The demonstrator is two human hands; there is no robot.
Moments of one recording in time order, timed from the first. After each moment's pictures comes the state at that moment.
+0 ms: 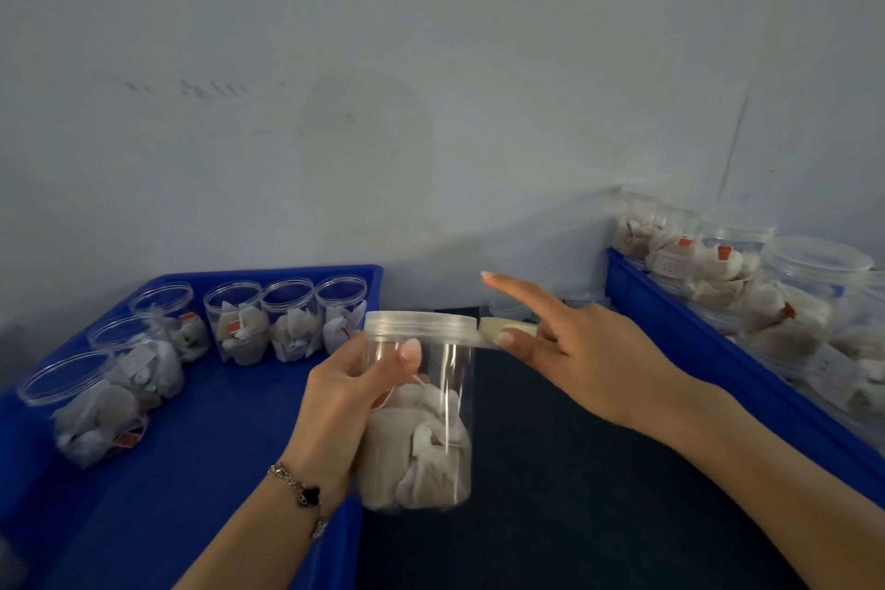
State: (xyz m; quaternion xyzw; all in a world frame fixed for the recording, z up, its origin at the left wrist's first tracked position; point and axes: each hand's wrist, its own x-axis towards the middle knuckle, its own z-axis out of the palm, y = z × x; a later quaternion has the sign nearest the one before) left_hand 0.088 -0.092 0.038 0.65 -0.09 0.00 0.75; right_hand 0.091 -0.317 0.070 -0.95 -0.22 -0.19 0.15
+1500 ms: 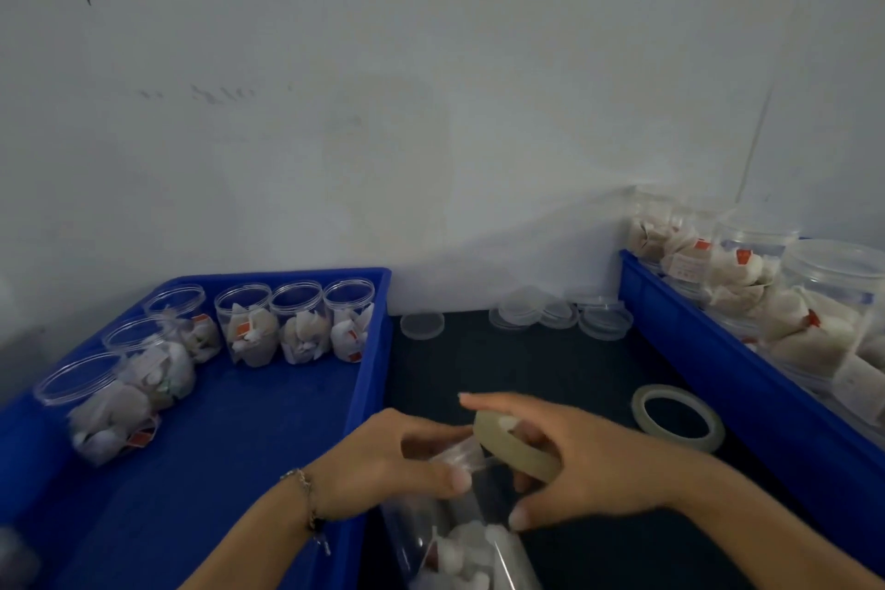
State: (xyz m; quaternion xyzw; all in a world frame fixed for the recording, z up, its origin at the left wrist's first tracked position) left_hand 0.110 -0.087 0.011 0.80 -0.30 -0.23 0.47; right_hand 0.083 -0.321 0.036 -0.86 -0.28 0.20 0.38
